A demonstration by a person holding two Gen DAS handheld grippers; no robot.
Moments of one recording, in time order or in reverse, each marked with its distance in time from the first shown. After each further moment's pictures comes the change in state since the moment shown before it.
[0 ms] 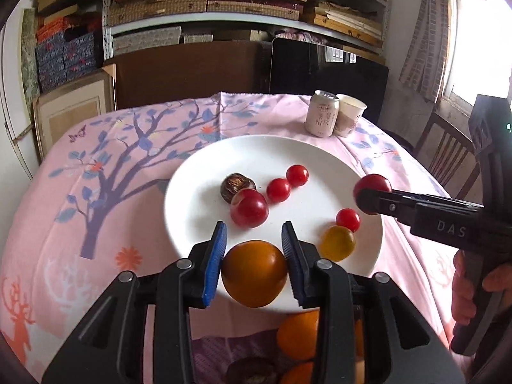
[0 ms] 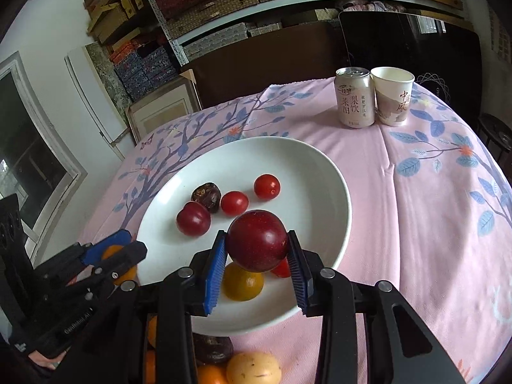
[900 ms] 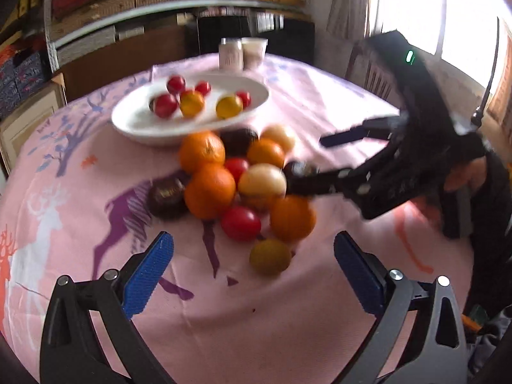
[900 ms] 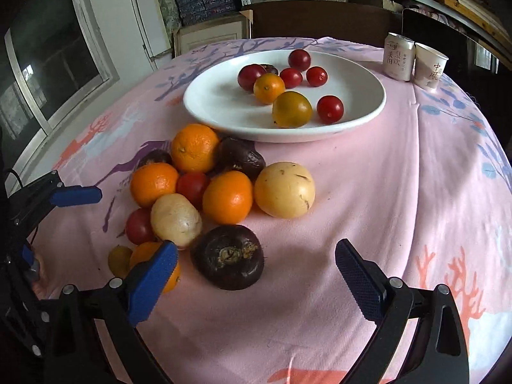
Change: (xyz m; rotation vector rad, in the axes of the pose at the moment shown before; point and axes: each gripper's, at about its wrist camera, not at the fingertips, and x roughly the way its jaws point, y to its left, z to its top) left arm -0.079 -0.051 -0.142 0.257 0.127 -0.160; right arm -0.041 0.025 -0.133 -0.329 0.190 0.029
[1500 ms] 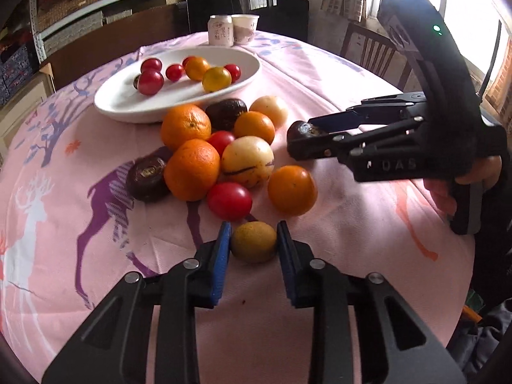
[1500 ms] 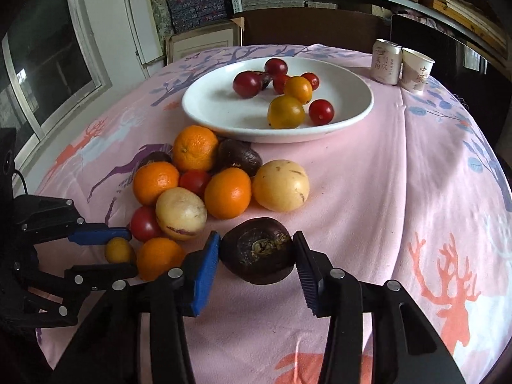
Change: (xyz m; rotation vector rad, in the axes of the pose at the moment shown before) left arm 0.004 -0.006 -0.003 0.029 0.050 -0.029; right arm -0.016 0.000 -0.005 0.031 -0.056 -0.030
